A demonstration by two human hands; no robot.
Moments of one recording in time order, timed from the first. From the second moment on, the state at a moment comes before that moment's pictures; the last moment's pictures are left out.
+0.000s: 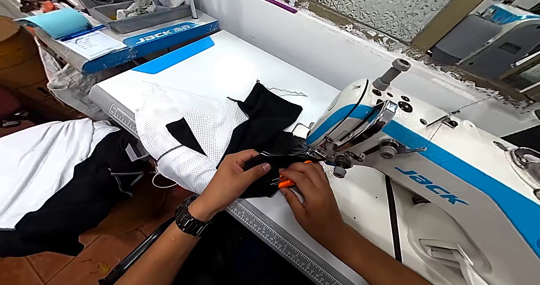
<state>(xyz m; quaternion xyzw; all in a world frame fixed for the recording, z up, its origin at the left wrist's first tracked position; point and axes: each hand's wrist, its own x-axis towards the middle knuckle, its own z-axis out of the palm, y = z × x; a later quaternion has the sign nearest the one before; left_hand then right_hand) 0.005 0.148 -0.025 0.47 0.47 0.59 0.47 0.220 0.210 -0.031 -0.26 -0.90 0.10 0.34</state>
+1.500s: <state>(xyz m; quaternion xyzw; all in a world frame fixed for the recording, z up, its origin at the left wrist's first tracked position) -0.019 0.160 -0.027 0.54 0.54 0.52 0.38 0.276 0.229 -0.021 -0.26 -0.92 -0.01 0.28</state>
